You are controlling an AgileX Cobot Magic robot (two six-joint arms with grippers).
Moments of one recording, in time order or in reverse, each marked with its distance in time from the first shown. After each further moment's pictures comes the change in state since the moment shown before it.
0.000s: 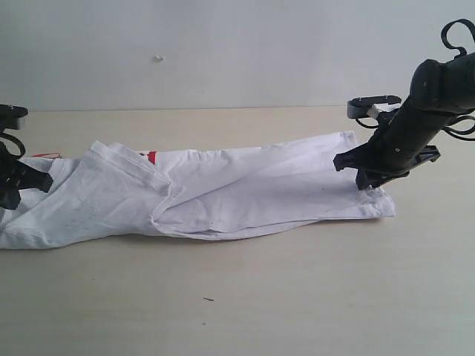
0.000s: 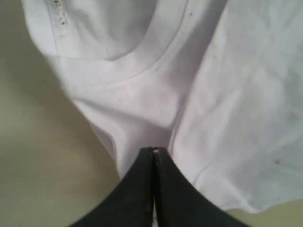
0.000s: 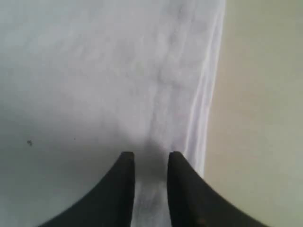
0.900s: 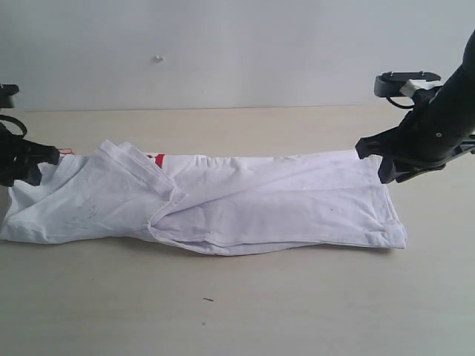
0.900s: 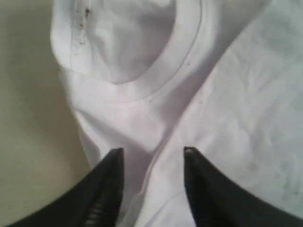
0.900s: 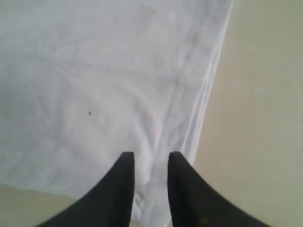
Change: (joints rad) left arm 0.020 -0.028 0.002 -0.122 -0.123 -0.033; right arm 0.000 -0.340 0.228 0.031 0.084 0.016
